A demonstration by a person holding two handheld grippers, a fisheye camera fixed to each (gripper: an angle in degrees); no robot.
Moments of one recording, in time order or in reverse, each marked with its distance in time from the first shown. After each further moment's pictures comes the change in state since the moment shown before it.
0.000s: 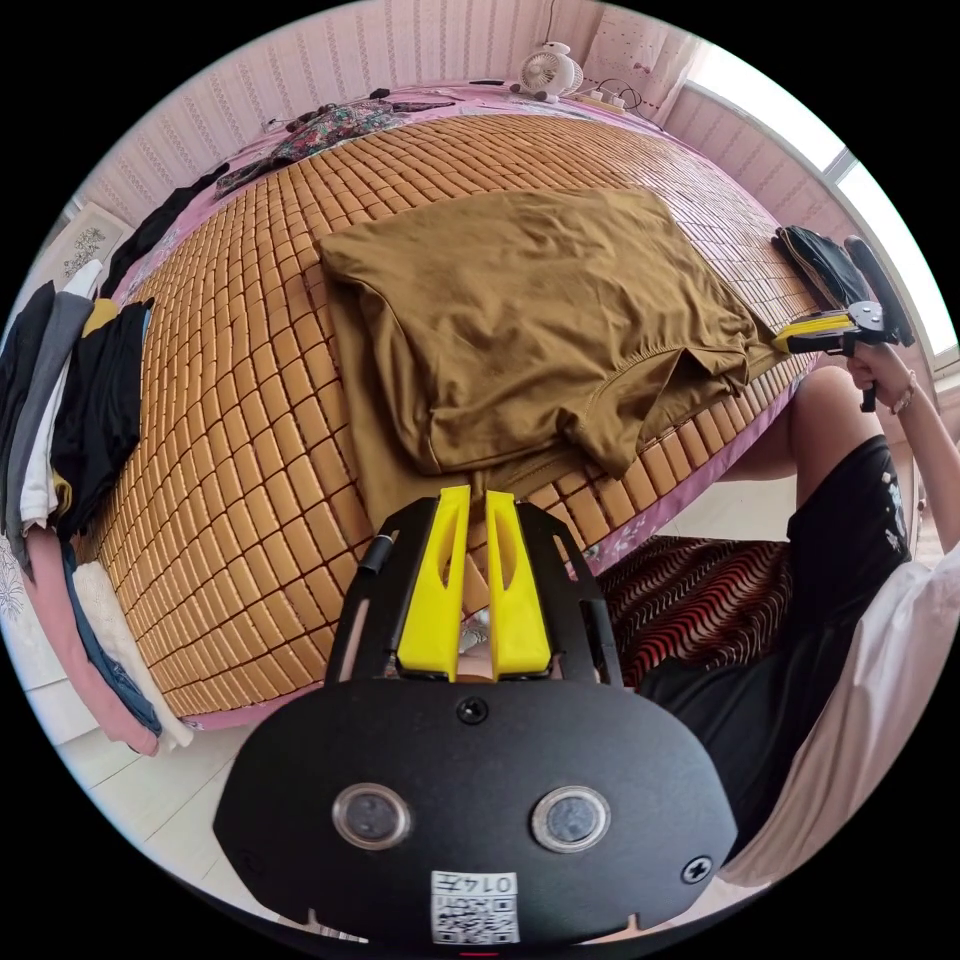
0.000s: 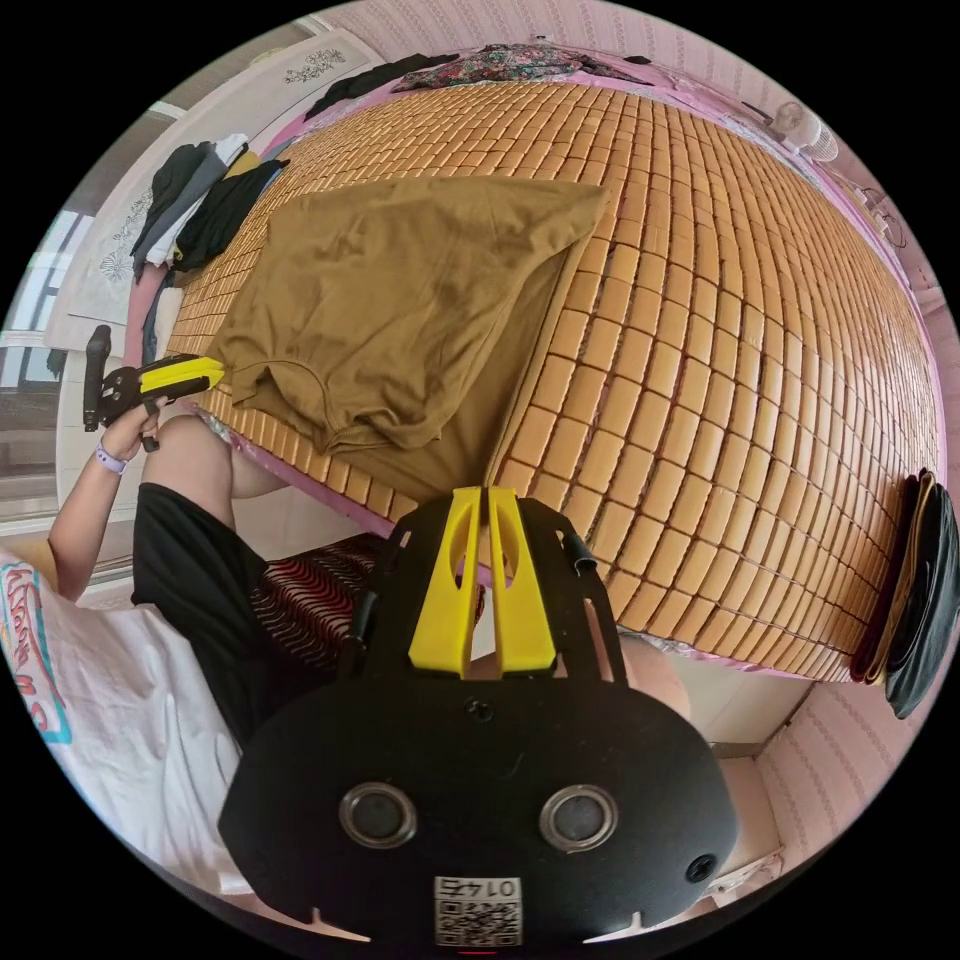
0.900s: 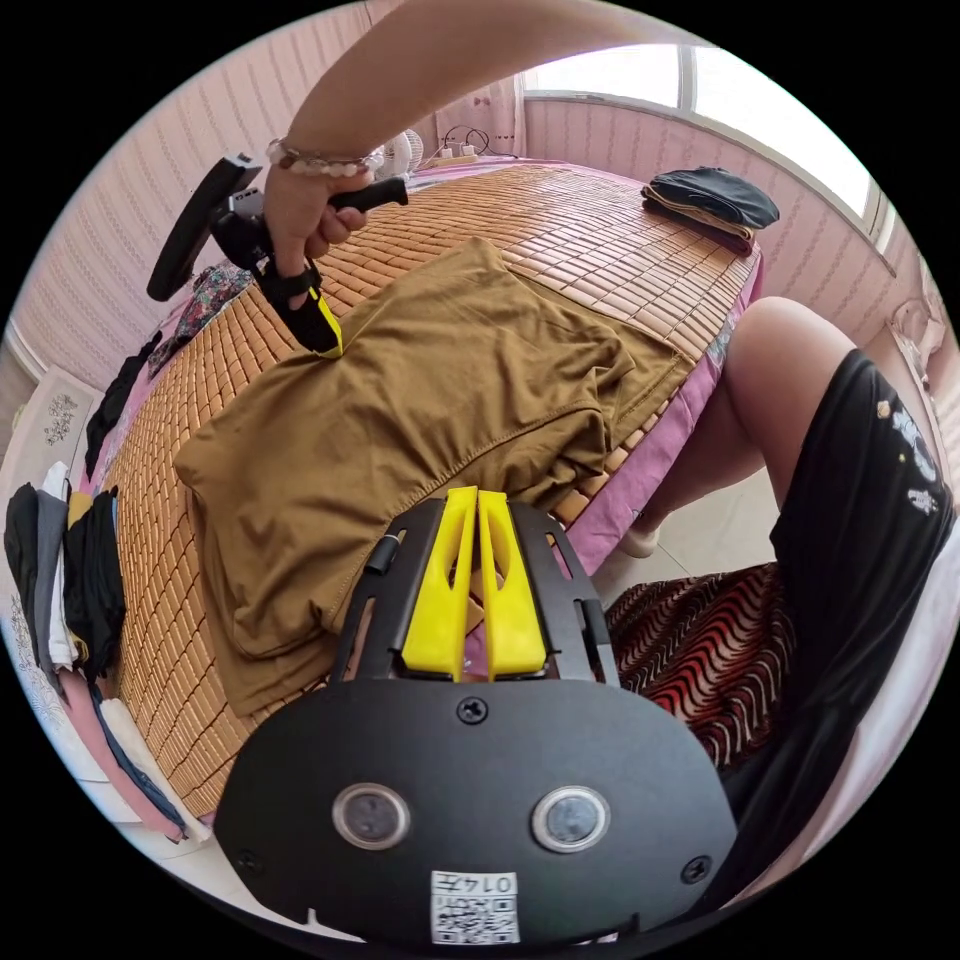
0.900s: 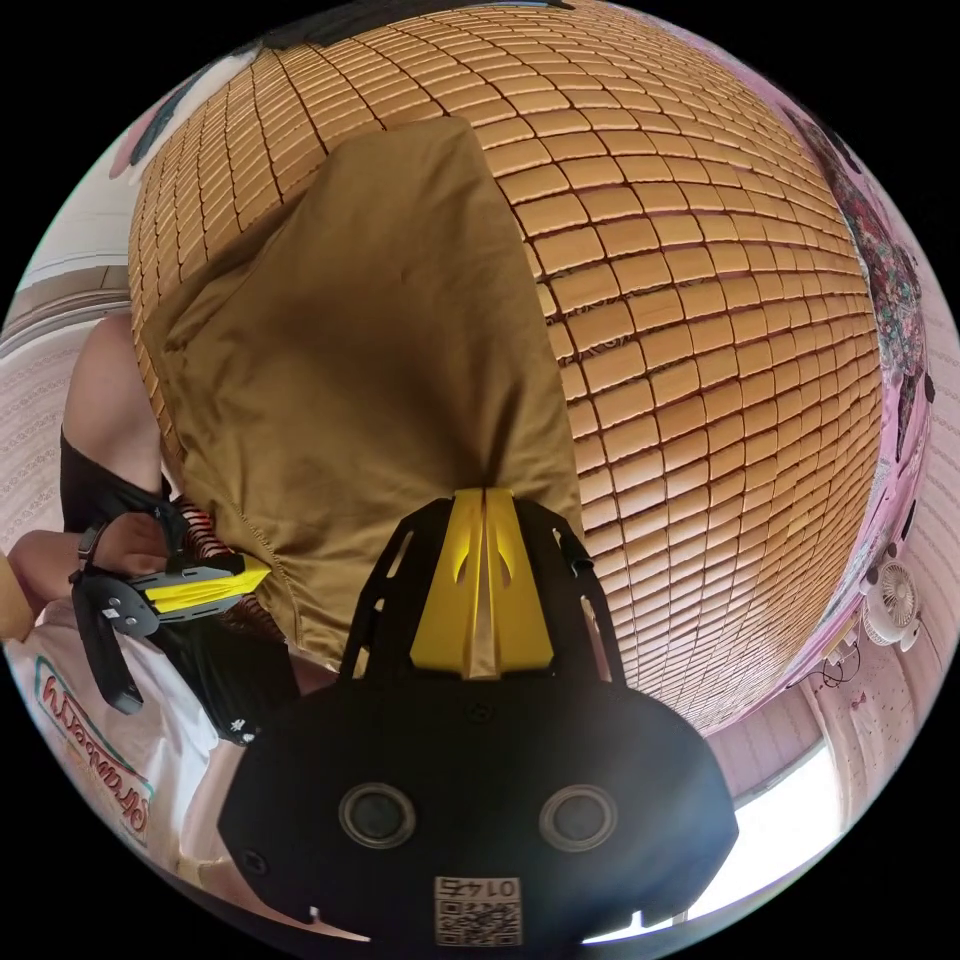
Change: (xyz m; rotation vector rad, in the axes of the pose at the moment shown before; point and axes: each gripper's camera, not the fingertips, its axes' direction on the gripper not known) left arm 0.171 -0.012 0.028 0.247 -0.077 0.285; right arm -0.240 -0.395 0.128 -0.458 0.367 -0.695
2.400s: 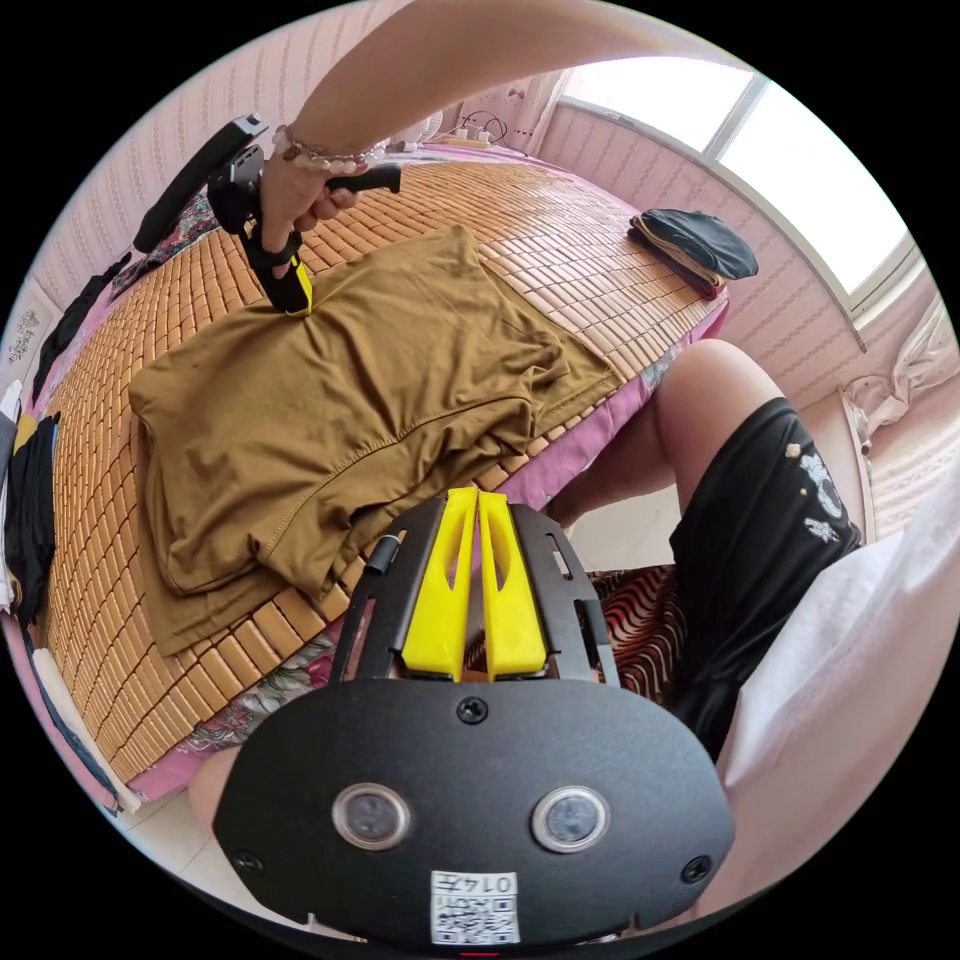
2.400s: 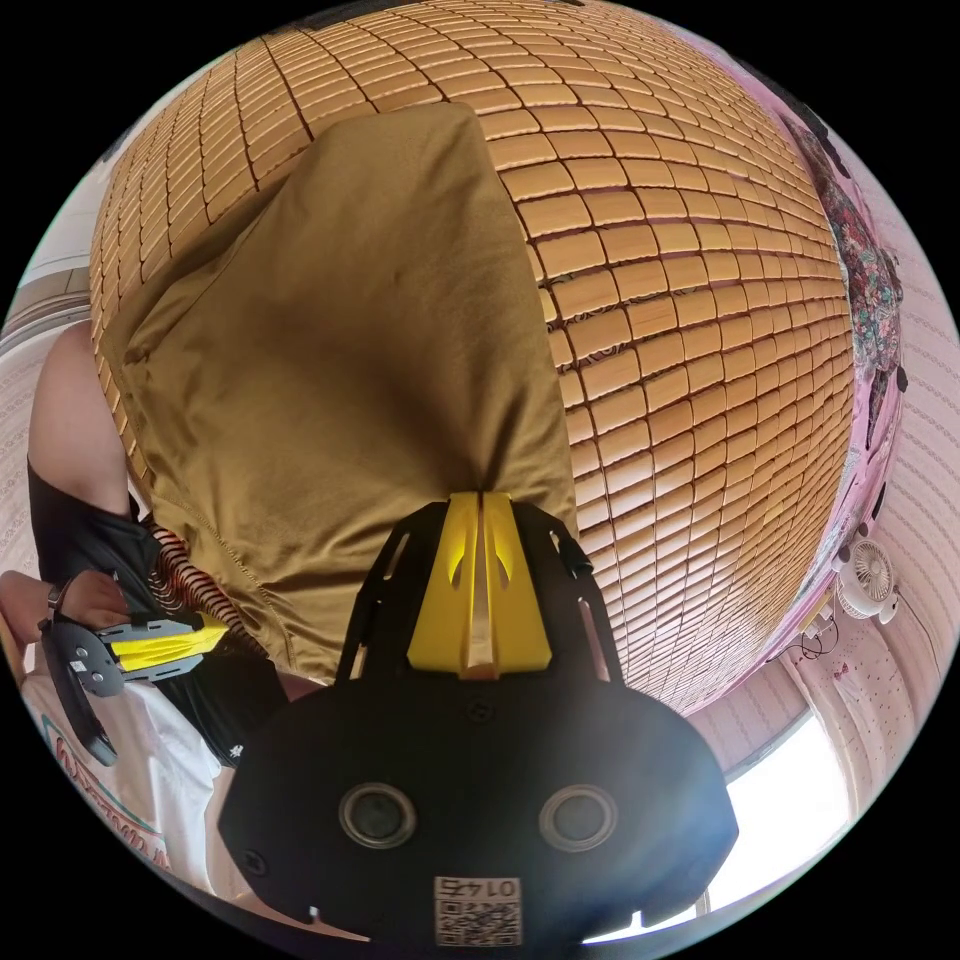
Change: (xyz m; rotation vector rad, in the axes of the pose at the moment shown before) left arm -0.028 0.024 0.007 -0.045 0.240 -0.135; right arm -0.013 0.001 0.028 -0.009 0.114 0.051
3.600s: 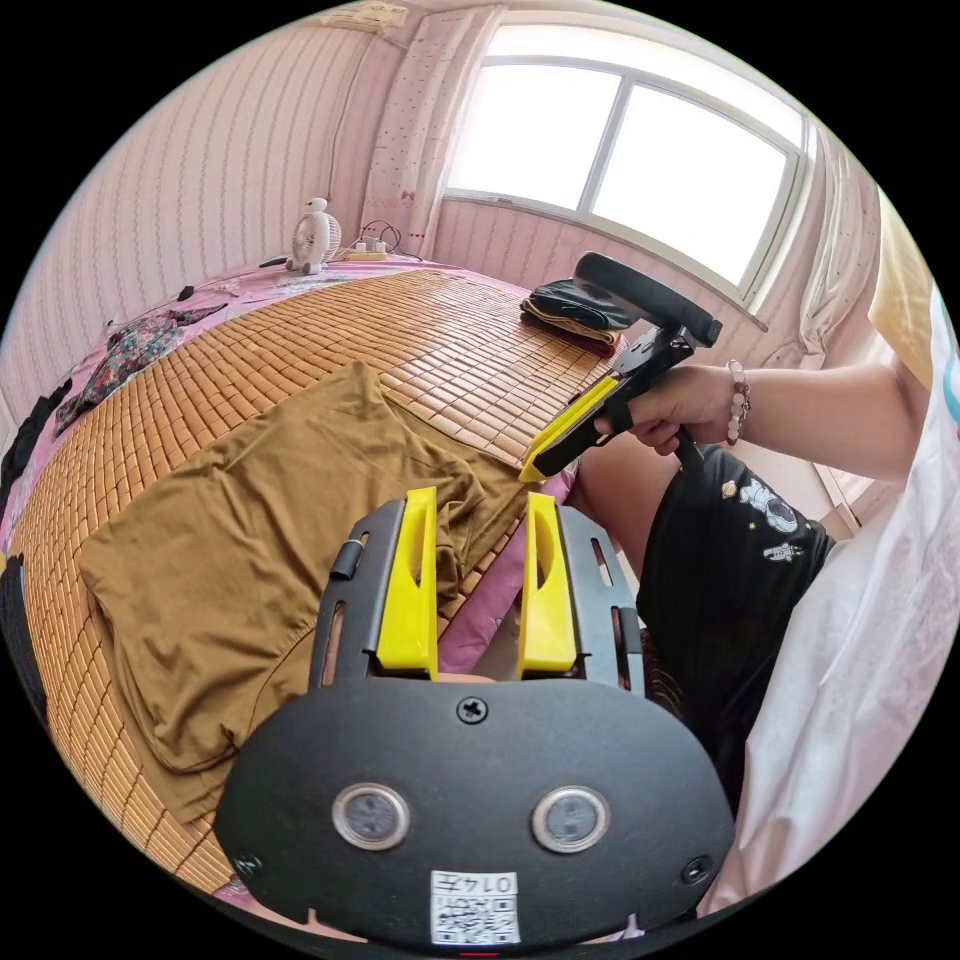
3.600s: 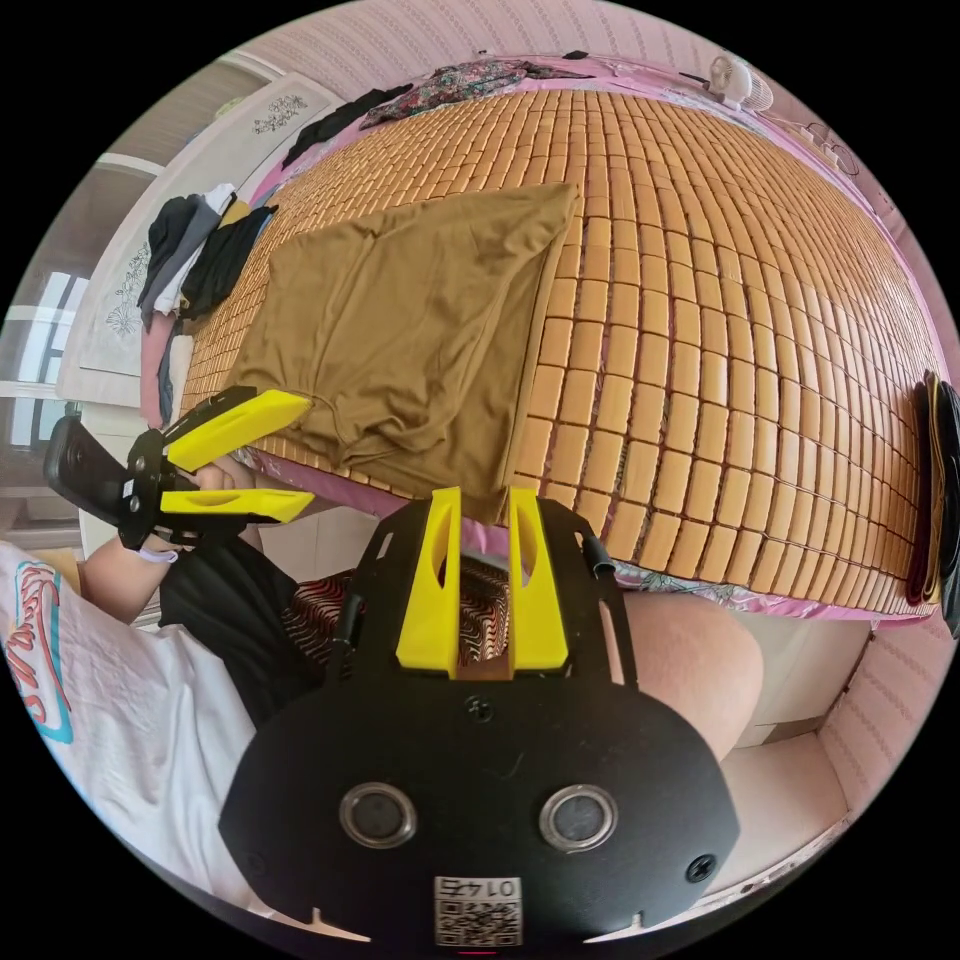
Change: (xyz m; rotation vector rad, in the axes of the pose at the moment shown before) left arm -0.003 0.007 -0.001 0.316 0.145 0.236; right arm -0.026 0.611 0.158 0.495 -0.563 0.809
